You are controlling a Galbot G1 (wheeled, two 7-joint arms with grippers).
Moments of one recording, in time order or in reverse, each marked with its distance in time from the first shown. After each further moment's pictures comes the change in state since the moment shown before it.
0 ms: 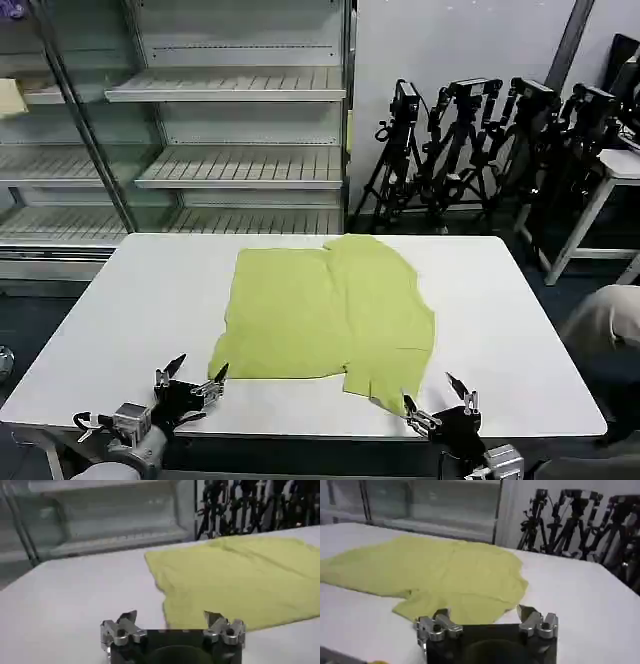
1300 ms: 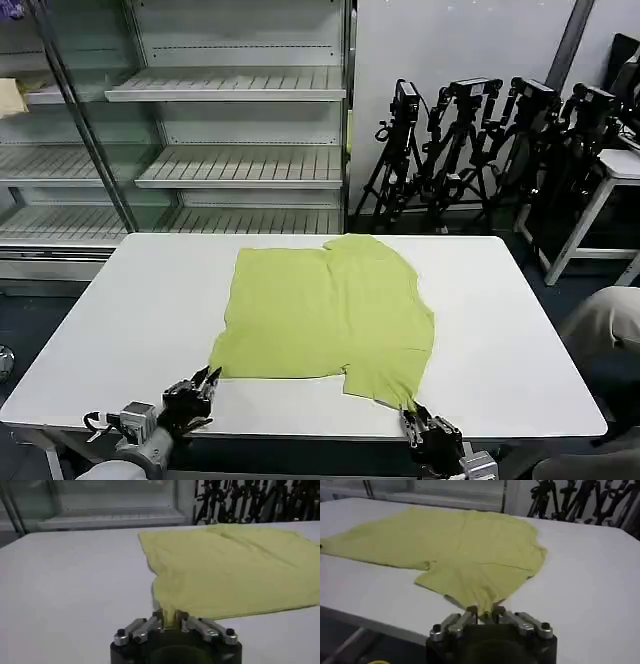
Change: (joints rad) left arm -0.007 -0.018 0.014 -0.016 -0.041 0.051 0.026; right arm 0.015 -0.005 -0.049 0.049 0.023 -0.108 0.025
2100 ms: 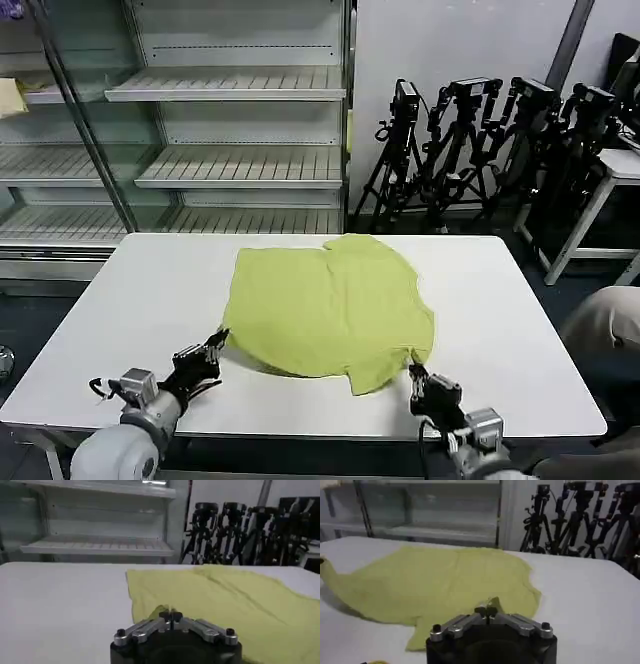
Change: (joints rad) left arm -0.212 0.003 0.033 0.094 -0.129 -0.029 -0.001; right arm 0.330 0.038 -0.011 -0.126 0.080 -0.025 0.000
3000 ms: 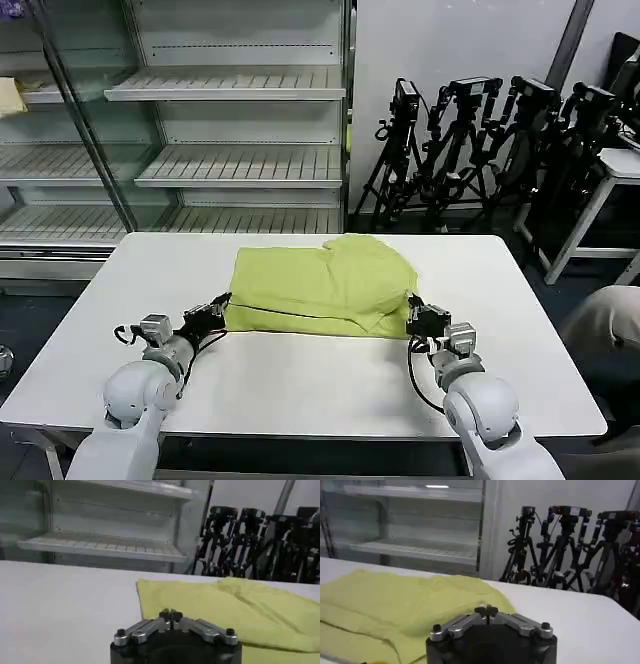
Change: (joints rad) left arm -0.290 0.004 0.076 0.310 -0.027 -0.012 0.008; right arm 0.340 0.052 -0.052 -0.330 -0.057 0.020 -0.020
